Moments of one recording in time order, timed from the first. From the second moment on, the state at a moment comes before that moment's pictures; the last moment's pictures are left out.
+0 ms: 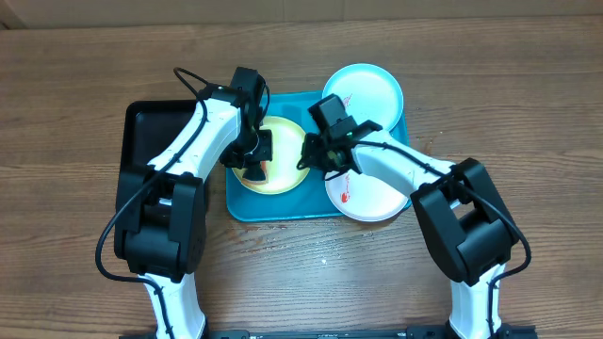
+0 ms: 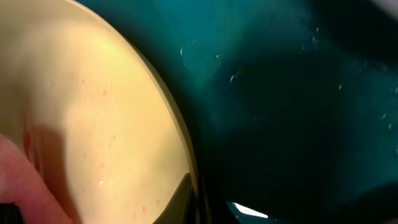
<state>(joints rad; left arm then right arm) -0.25 2.04 1.51 -1.01 0.07 -0.29 0.58 2.08 1.37 -0.45 -0.14 0.74</state>
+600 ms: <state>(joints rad) -0.25 2.10 1.52 -0.98 0.05 -0.35 0.65 2.08 1.38 -0.49 0.07 0.83</state>
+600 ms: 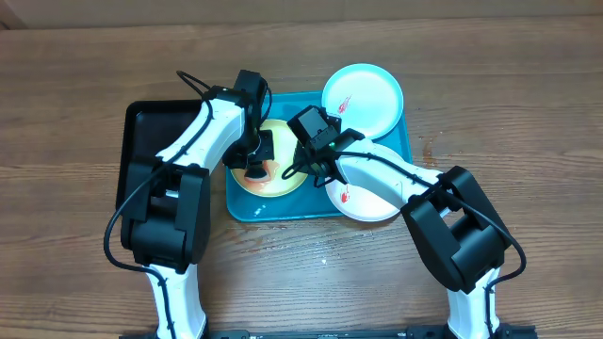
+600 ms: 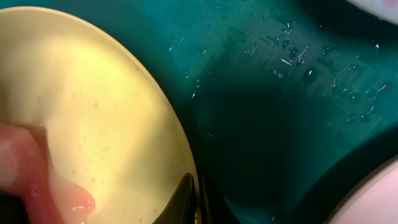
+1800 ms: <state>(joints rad) -0.29 2.14 1.66 -1.08 0.17 -0.20 0.65 2.08 1.38 -0.49 0.09 0.83</state>
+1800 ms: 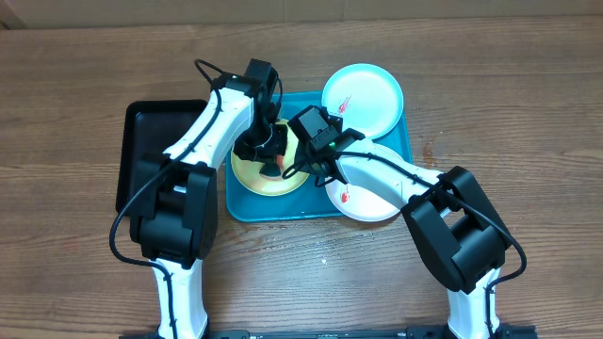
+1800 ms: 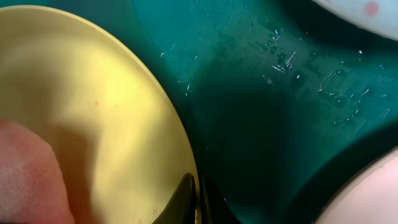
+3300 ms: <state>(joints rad) -0.27 2.17 1.66 -1.07 0.07 -0.19 0.61 2.07 1.39 -0.53 -0.12 0.78</state>
